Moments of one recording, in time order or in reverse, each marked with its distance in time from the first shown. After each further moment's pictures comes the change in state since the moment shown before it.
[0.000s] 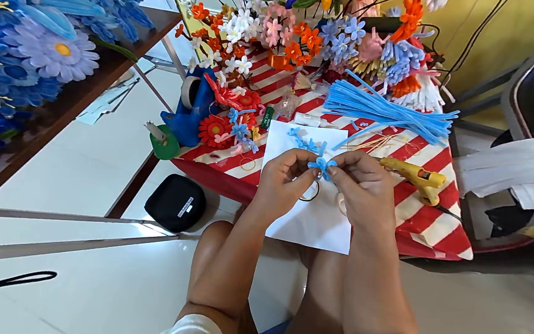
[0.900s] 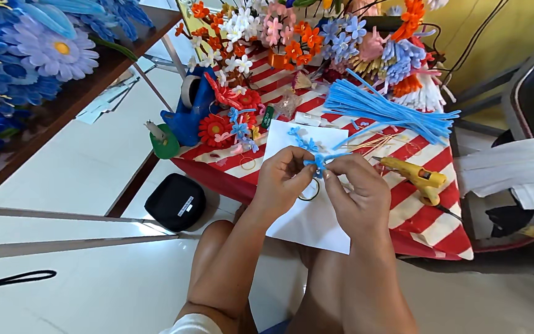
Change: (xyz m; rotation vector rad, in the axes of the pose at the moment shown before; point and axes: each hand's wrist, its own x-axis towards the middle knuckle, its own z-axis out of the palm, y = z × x) left_hand 0.000 0.016 0.009 0.035 0.147 -0.071; right_hand -0.007 -0.004 0.005 -0.503 -0.009 -0.279
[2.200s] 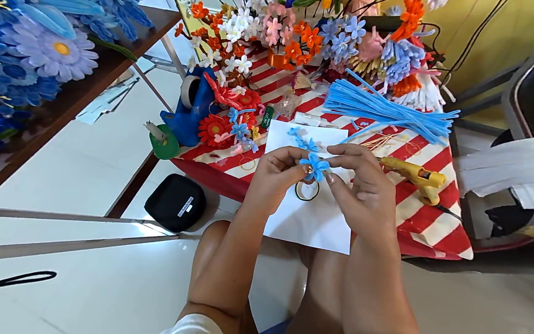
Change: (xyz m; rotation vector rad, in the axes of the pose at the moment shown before) left_hand 0.005 -0.011 -0.015 -0.431 -0.115 -0.165; right_hand 0.004 0.007 -0.008 0.233 -0.076 0.038
